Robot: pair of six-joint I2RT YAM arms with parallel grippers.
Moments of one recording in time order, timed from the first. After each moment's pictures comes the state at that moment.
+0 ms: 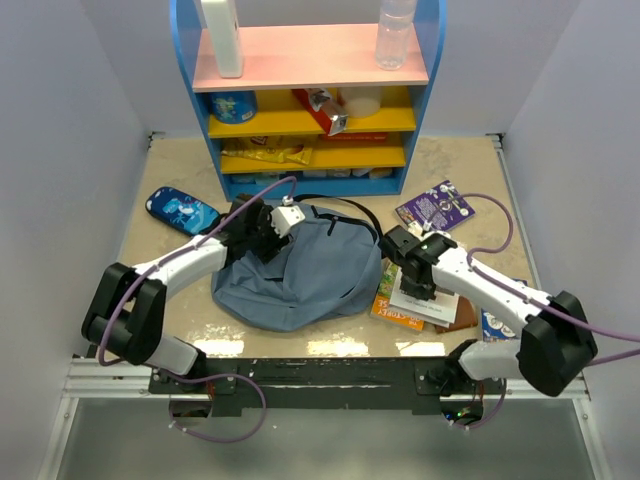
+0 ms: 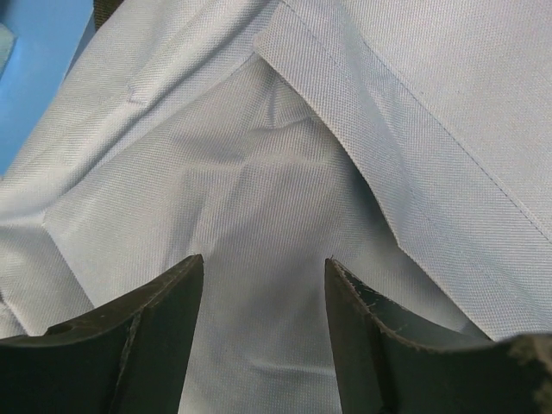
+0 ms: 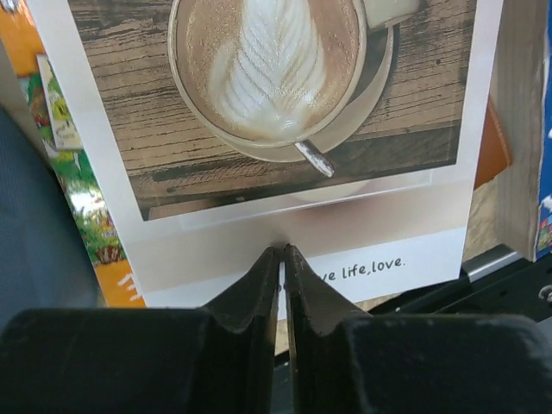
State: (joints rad) left arm -0.43 1.48 0.84 -0.16 0.16 0.52; right arm 0.65 1.28 0.88 -1.06 0.47 1.05
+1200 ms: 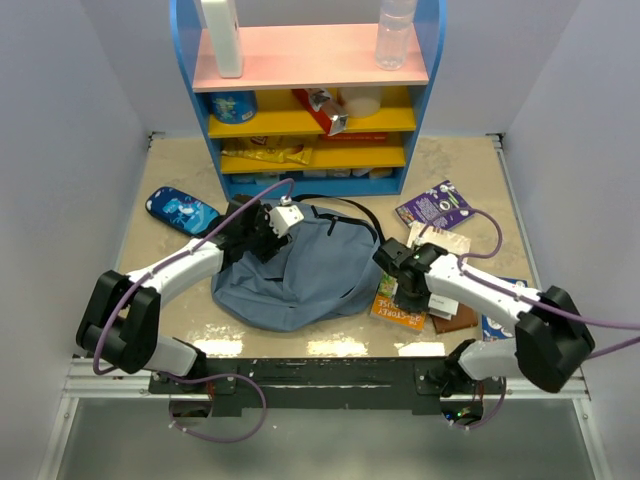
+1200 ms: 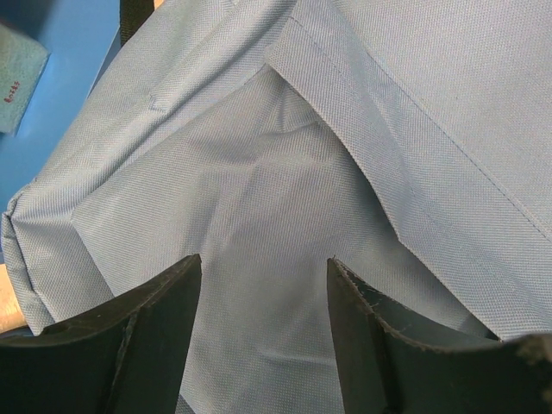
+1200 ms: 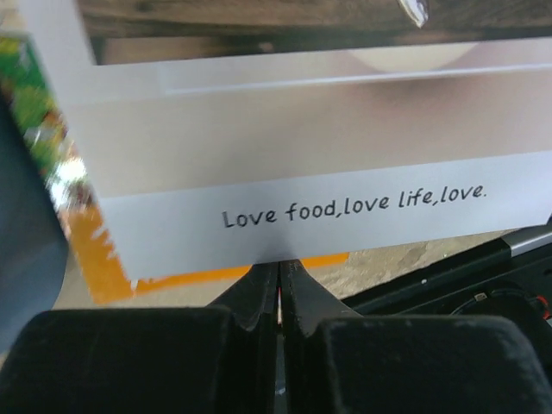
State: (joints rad) left arm -0.43 1.43 0.81 -0.14 0.16 0.54; right arm 0.71 1.28 0.81 -1.04 0.33 1.06
